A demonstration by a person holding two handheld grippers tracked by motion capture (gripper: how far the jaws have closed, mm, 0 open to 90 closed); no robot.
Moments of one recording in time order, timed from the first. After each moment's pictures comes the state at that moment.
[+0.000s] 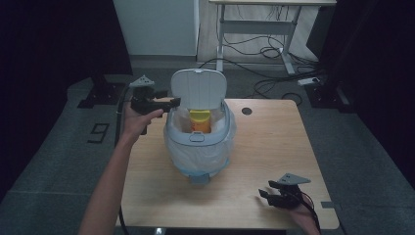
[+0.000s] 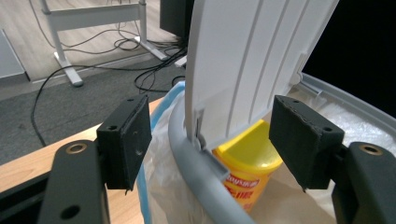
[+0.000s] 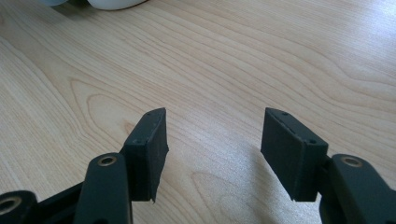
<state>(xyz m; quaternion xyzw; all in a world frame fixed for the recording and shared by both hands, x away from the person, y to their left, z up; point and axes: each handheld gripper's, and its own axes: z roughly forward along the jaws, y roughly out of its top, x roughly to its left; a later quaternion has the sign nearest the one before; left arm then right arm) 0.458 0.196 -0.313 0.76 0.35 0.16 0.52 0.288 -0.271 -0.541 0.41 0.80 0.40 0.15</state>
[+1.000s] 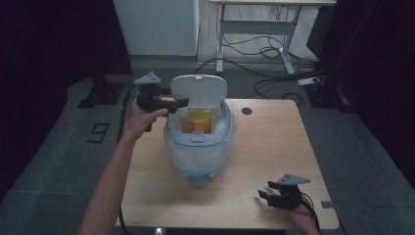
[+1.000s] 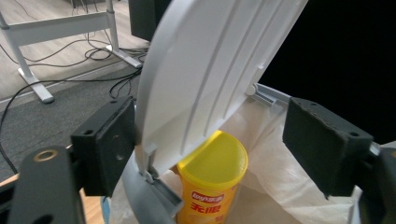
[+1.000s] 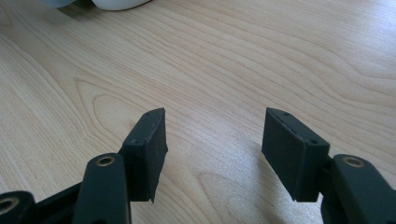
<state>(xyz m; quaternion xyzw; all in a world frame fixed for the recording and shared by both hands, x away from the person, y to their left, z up) 0.450 0.178 -0.301 0.78 0.30 0.14 0.53 0.289 -0.270 -0.543 0.41 0.80 0.41 0.14</state>
